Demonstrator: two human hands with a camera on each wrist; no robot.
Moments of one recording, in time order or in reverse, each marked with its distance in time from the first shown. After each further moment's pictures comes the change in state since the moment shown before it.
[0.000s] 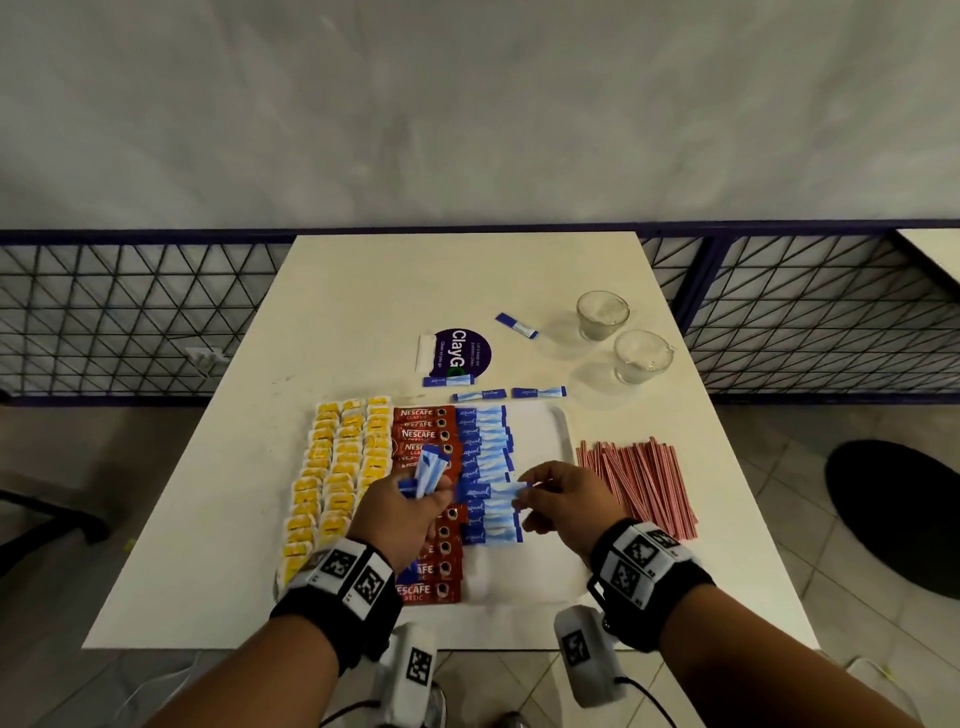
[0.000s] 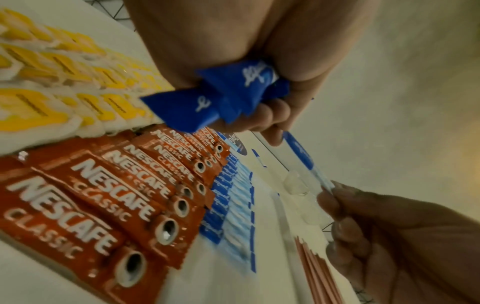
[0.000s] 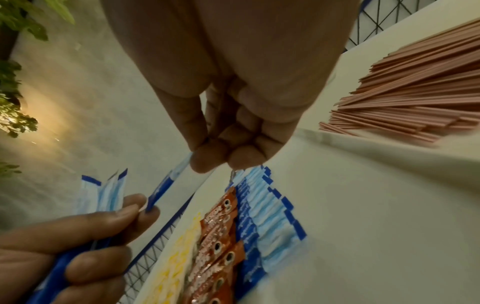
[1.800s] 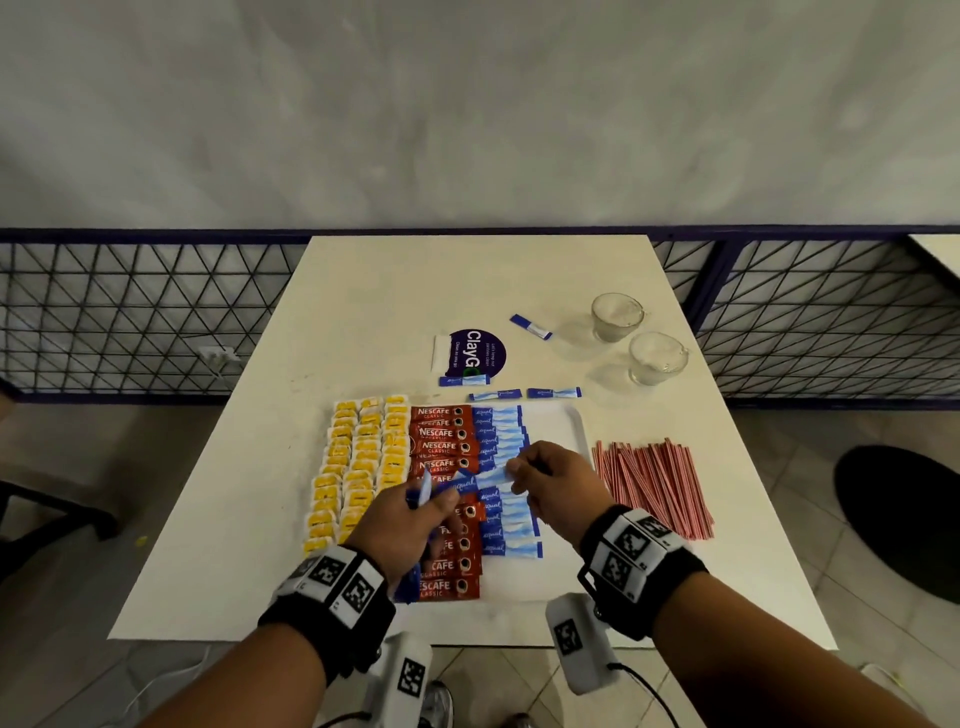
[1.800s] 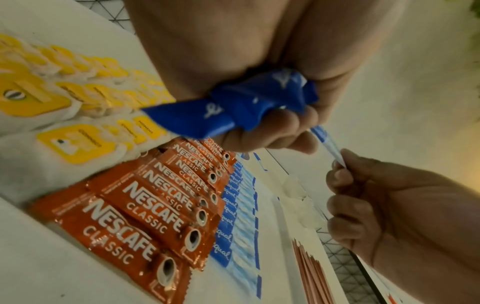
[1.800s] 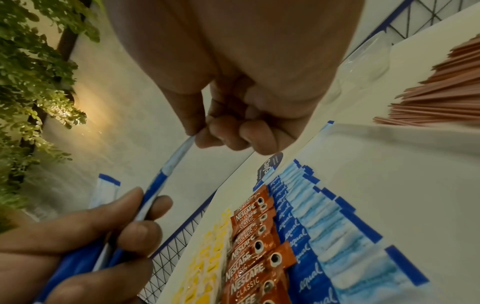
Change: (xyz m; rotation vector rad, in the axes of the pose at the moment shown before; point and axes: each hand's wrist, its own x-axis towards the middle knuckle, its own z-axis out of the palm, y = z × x) left_hand -0.024 0.009 -0.023 -0.067 -0.181 -0.027; right_hand -0.010 -0.031 0.034 -0.261 0.008 -0.178
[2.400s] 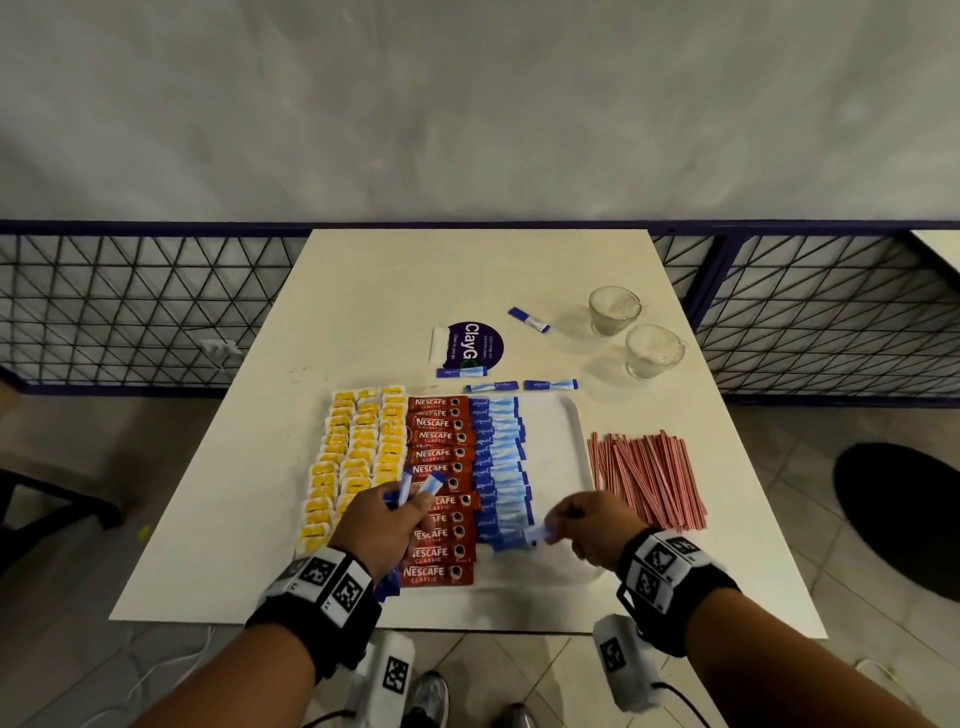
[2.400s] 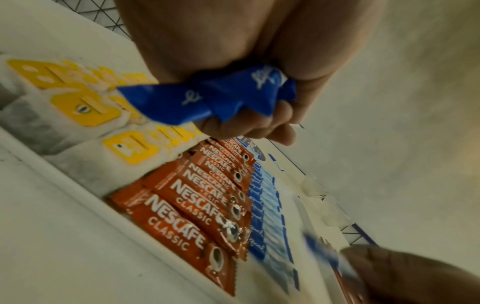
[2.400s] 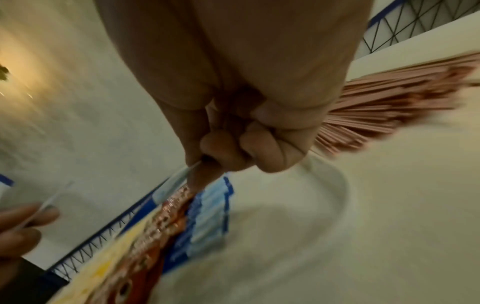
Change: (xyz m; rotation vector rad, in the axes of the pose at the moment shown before) left_hand 0.001 -0.021 -0.010 0.120 0.143 -0.019; right_hand -0.010 0.066 -0.032 -0.134 -0.128 0.276
